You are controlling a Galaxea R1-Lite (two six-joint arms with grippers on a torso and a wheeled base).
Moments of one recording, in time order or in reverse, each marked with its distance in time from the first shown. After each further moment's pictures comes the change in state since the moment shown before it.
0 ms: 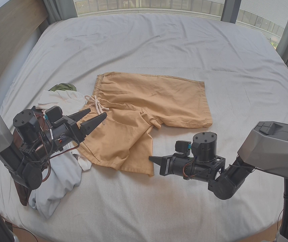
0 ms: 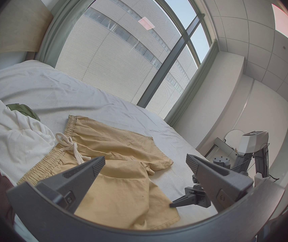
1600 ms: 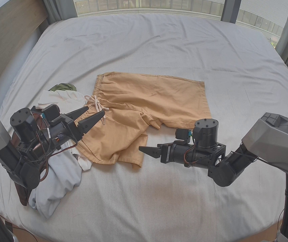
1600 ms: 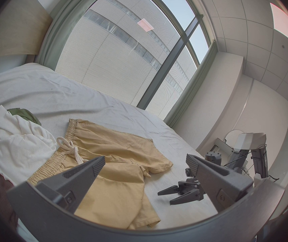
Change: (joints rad) left arm 0.006 -0.026 0.009 0.001 0.000 0.001; right arm -0.046 -0.012 -0.131 0.112 0.081 -0.029
